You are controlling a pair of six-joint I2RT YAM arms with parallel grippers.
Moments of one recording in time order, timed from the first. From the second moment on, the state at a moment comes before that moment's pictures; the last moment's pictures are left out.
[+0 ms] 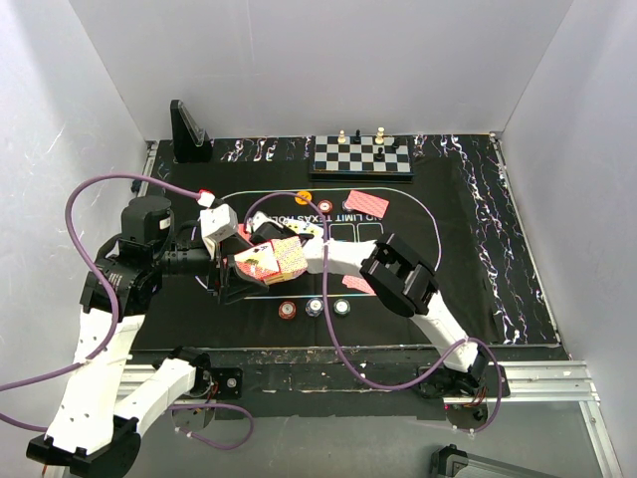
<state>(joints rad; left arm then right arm) -0.28 0.86 1.29 -1.01 1.03 0.35 1.06 2.29 1.68 -0.34 0.68 -0.18</state>
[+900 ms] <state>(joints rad) -0.28 0.86 1.29 -0.99 1.02 0.35 1.00 2.09 1.49 -0.35 0.24 -0.03</state>
